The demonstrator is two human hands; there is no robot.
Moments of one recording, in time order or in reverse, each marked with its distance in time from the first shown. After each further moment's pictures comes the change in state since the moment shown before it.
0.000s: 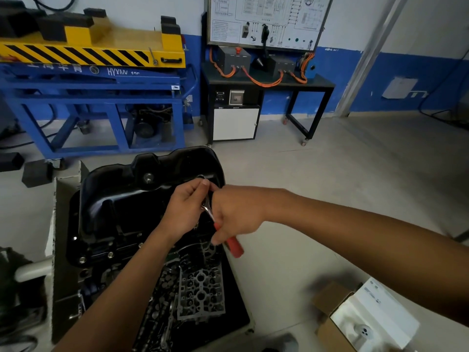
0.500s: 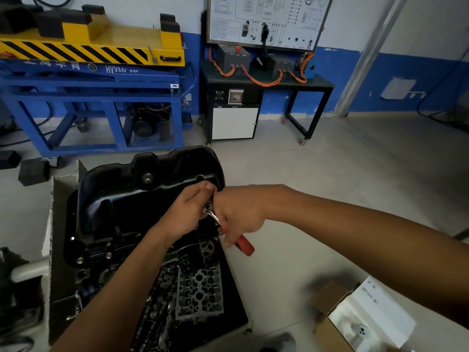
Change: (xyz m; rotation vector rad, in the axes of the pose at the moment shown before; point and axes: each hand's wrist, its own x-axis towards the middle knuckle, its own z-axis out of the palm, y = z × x) left_hand 0.000 0.000 -0.002 -0.014 -0.184 -0.073; right_hand 0.004 0.001 -0.005 -0.095 -0.141 0.069
